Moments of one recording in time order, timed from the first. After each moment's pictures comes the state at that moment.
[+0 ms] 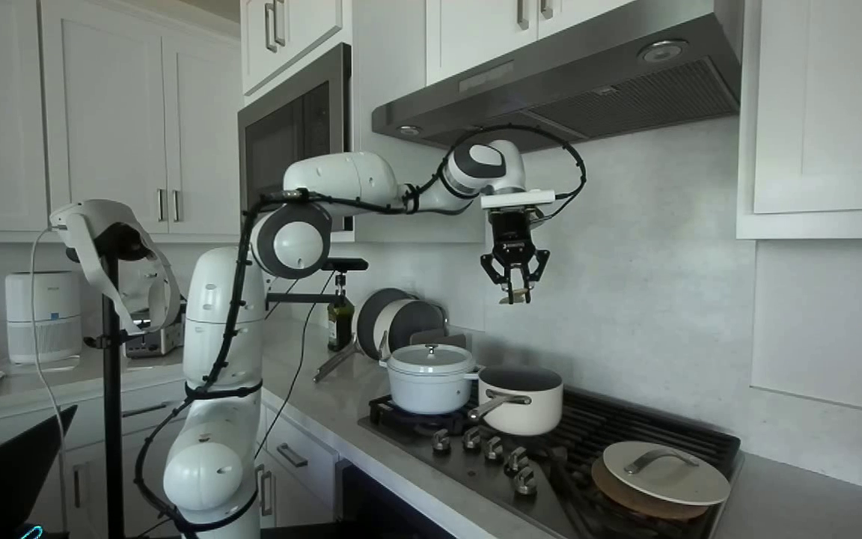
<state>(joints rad) 0.19 0.09 0.18 -1.30 -0.46 1.22 -1.07</state>
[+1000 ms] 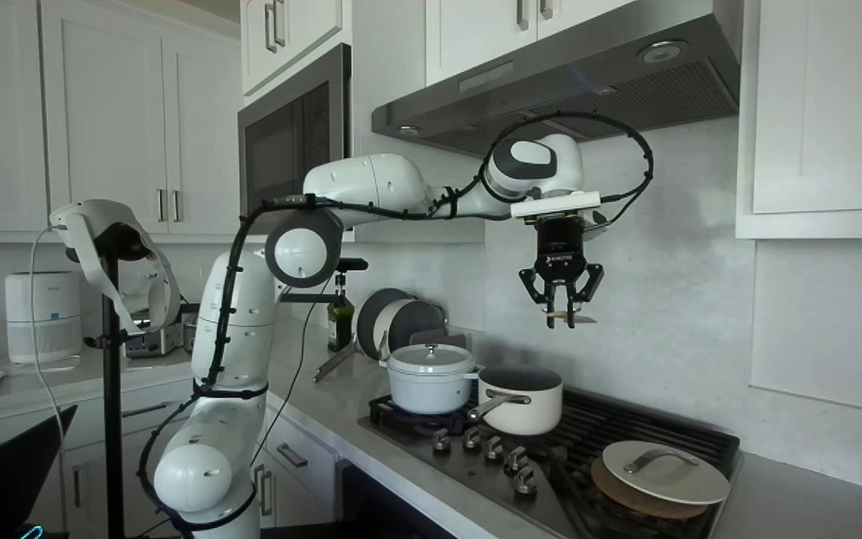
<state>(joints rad) 0.07 0.18 0.03 -1.23 -0.44 1.22 -0.96</state>
